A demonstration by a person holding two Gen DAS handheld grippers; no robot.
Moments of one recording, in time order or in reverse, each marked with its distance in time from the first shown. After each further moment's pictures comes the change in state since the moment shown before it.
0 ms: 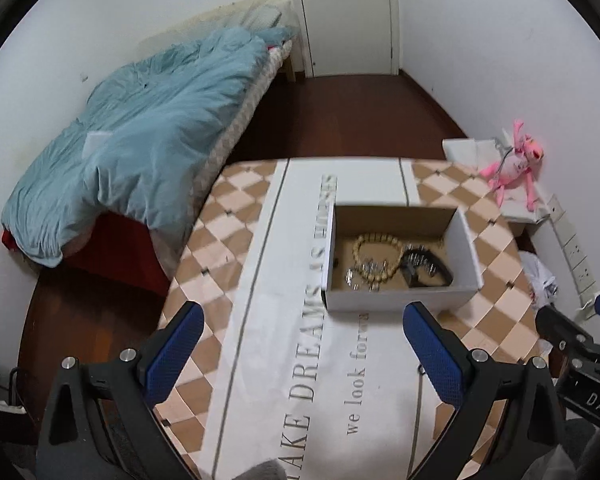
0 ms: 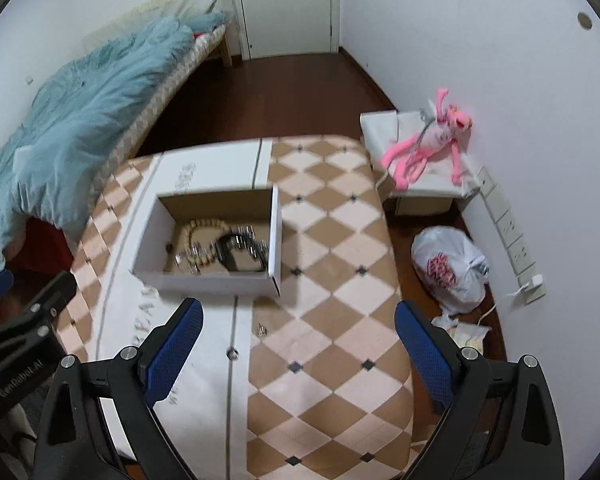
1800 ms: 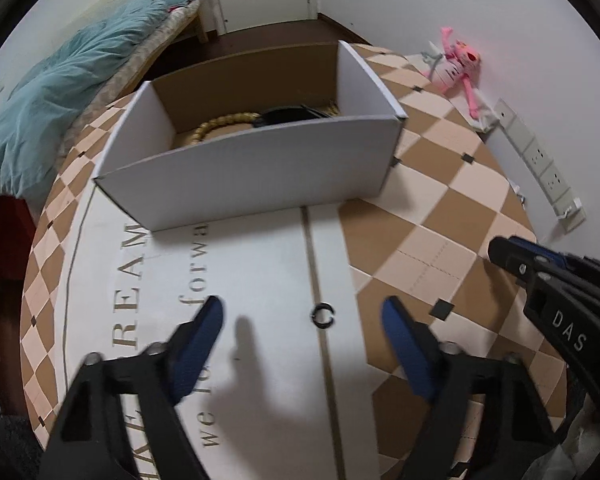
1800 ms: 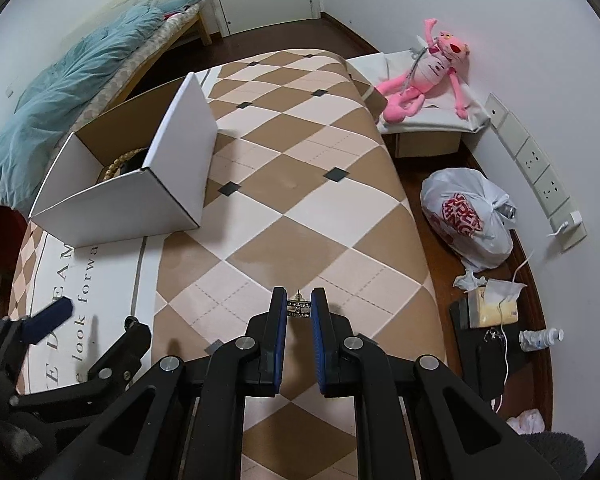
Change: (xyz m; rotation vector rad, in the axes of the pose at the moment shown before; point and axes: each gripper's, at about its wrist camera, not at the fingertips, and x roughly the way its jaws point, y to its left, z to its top) left arm 0.096 -0.112 -0.078 0.194 0.146 -0.210; right arm 0.120 -0.064 -0.061 0.099 0.044 0.029
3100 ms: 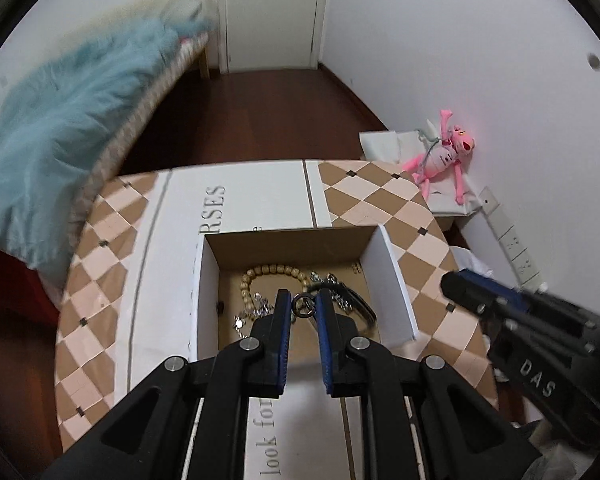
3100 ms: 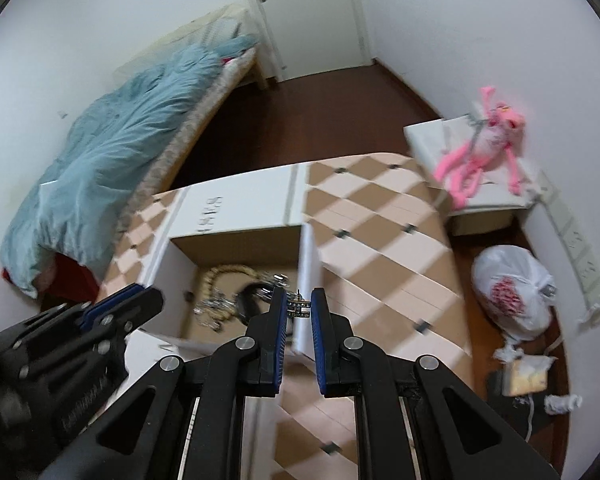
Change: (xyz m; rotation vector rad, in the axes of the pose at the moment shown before) left arm -0.057 0.082 0.115 -0.106 -0.125 -0.137; right arm -0.049 0.073 0.112 -0.081 -0.115 0.230
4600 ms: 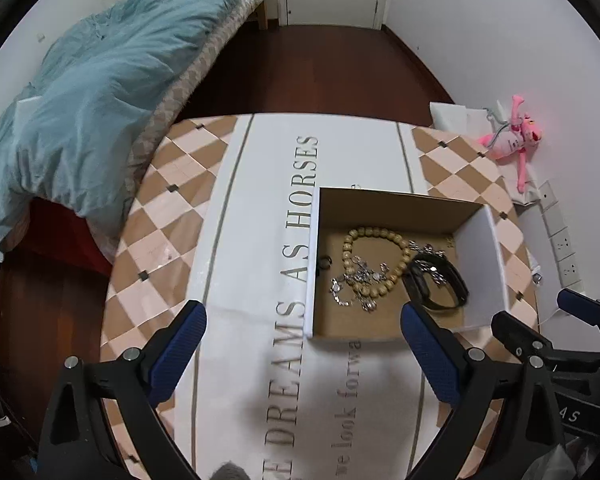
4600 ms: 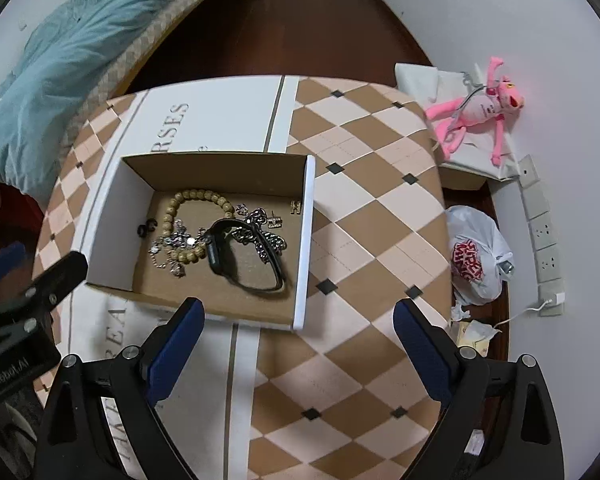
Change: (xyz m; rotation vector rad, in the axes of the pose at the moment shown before) left arm -0.011 0.050 -0.016 -0.093 0.122 0.196; right arm 0.029 0.035 -0.004 -0.099 0.290 -0.263
